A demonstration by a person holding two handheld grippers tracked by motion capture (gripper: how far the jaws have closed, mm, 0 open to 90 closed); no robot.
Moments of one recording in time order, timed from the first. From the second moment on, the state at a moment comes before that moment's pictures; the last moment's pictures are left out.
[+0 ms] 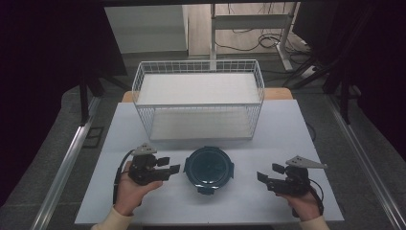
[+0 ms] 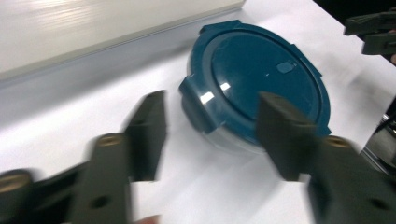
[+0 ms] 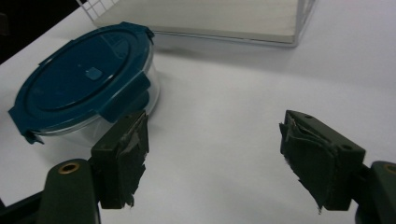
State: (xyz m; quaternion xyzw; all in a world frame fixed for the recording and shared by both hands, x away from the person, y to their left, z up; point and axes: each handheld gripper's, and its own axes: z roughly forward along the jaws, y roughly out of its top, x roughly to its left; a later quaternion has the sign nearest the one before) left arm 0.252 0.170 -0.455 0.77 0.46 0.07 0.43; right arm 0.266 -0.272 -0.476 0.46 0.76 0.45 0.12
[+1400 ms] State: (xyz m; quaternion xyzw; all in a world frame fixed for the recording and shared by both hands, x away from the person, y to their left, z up) left arm 0.280 0.166 -0.462 0.74 0.49 -0.03 0.46; right arm 0.279 -0.204 -0.470 0.49 0.74 0.46 0.02
